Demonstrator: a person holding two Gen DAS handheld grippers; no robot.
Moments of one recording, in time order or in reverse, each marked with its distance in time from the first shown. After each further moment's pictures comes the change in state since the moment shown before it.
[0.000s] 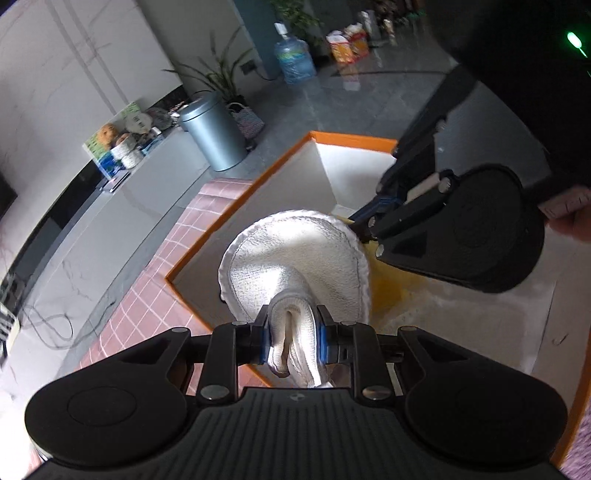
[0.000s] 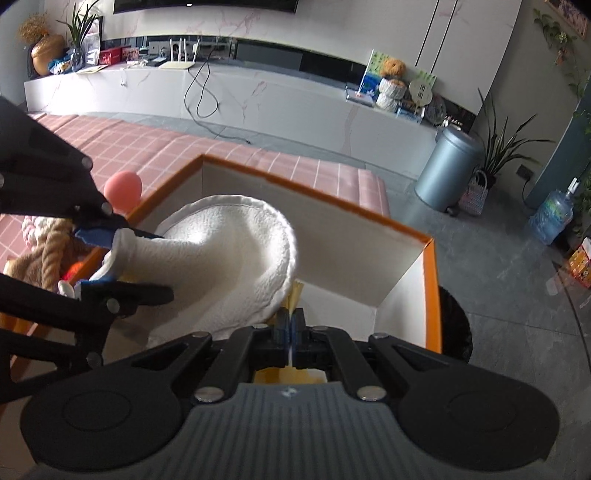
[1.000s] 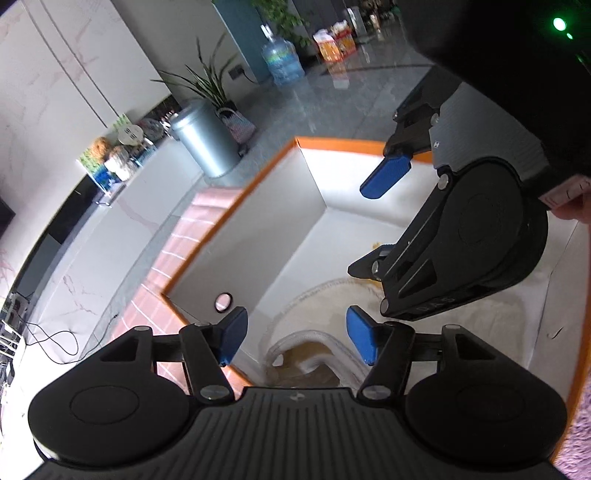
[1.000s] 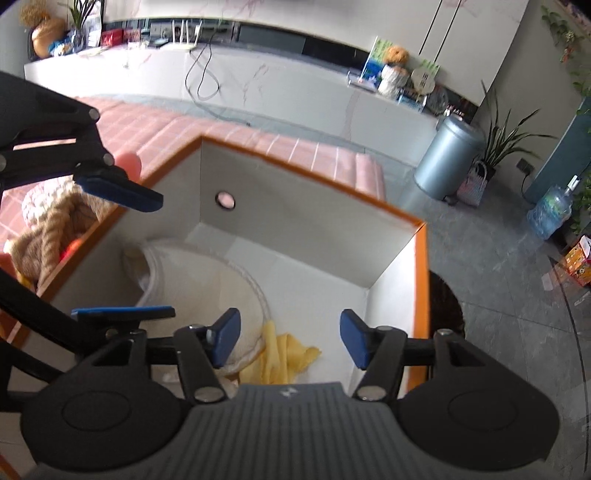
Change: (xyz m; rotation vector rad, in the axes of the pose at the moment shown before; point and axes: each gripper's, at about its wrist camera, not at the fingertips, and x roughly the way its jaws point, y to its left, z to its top) left arm -0.001 -0.014 0.006 0.094 0.017 -0.005; right arm -0.015 -0.006 -0.004 -0.019 0.033 -0.014
